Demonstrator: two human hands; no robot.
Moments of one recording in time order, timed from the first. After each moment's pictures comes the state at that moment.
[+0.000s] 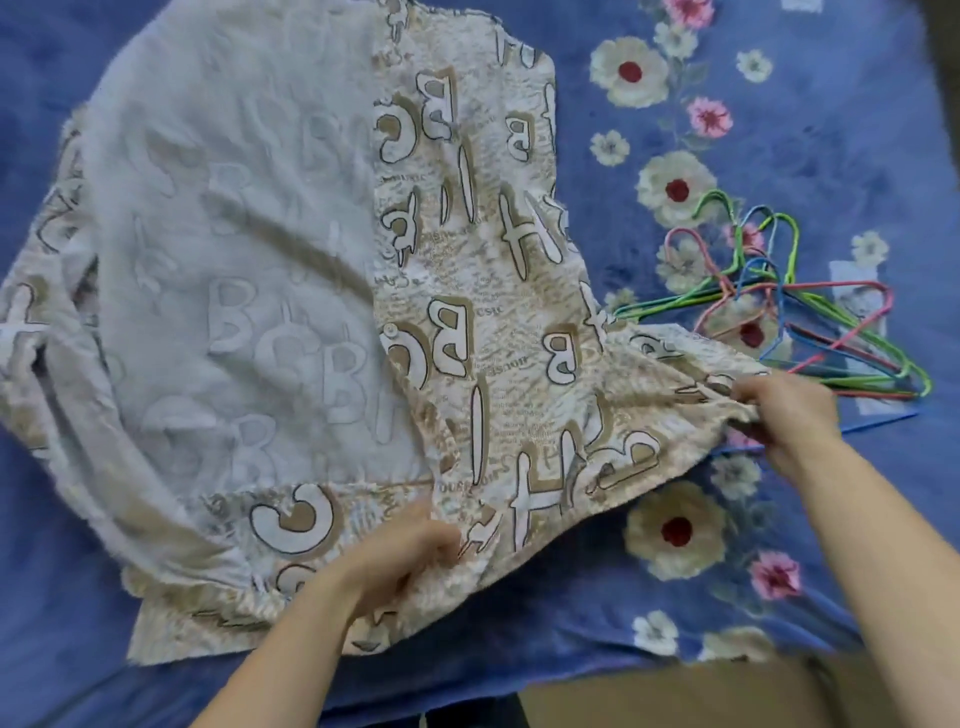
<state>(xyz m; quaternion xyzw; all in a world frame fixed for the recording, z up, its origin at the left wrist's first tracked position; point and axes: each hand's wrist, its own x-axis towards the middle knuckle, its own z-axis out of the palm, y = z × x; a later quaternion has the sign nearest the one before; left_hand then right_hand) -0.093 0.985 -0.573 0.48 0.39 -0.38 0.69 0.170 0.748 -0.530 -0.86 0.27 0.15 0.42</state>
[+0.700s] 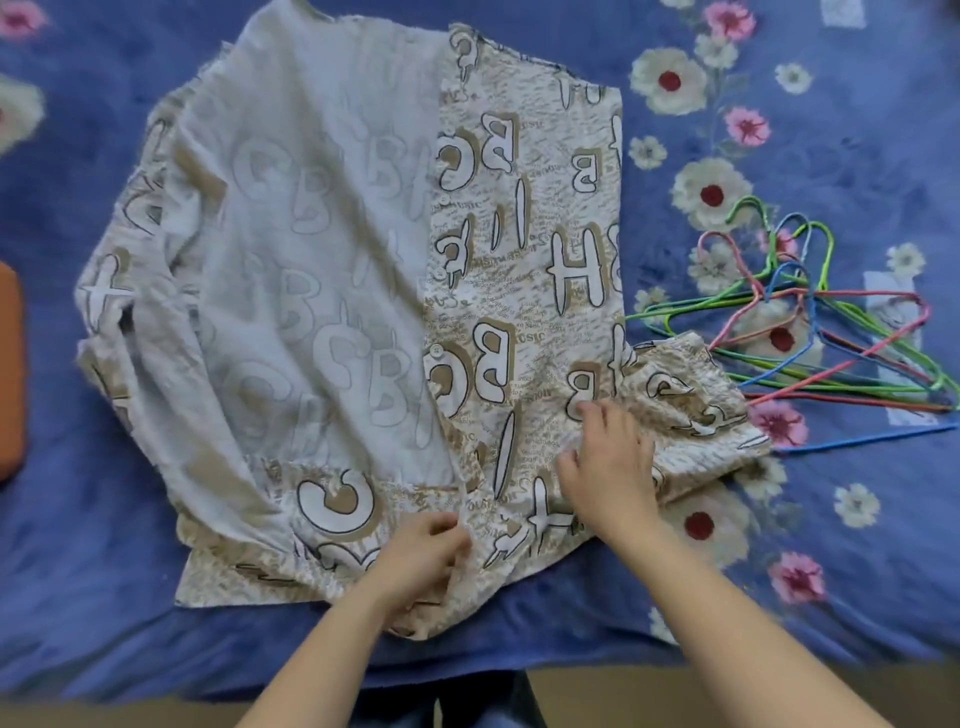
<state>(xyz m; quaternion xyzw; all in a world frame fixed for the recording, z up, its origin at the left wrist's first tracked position) -0.124 0.968 -0.564 0.52 0.45 -0.27 0.67 0.026 0.833 -0.561 -0.95 -0.22 0.21 0.05</state>
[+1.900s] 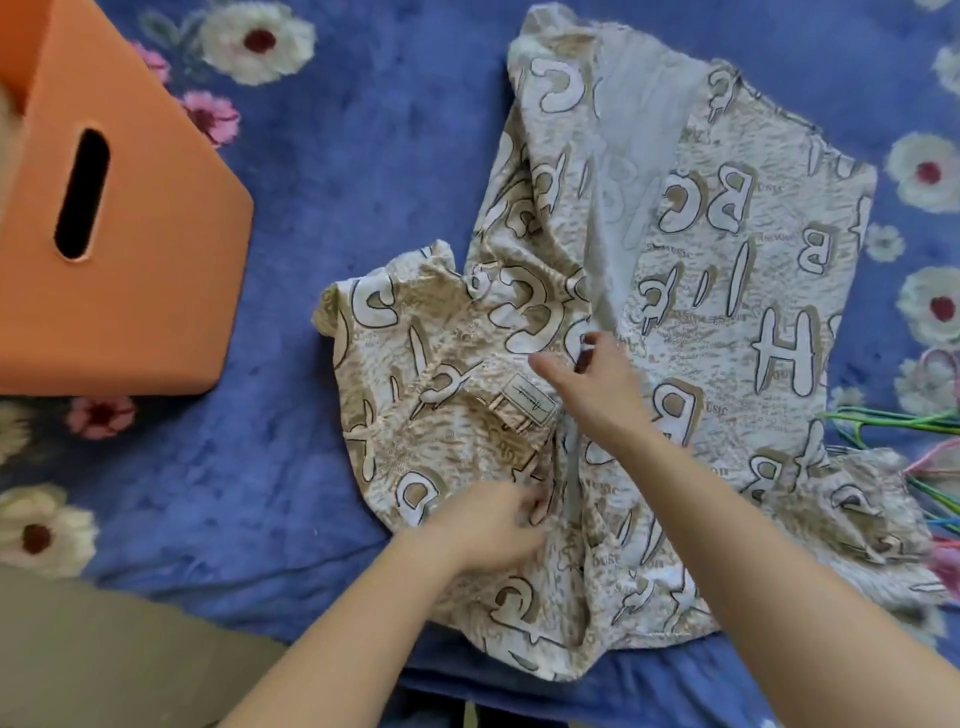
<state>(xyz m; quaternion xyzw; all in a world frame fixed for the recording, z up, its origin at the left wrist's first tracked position) -0.150 1.085 -0.555 0.78 0.25 -0.32 0.48 0.006 1.061 -0.551 -0.88 -0.14 0.38 0.25</state>
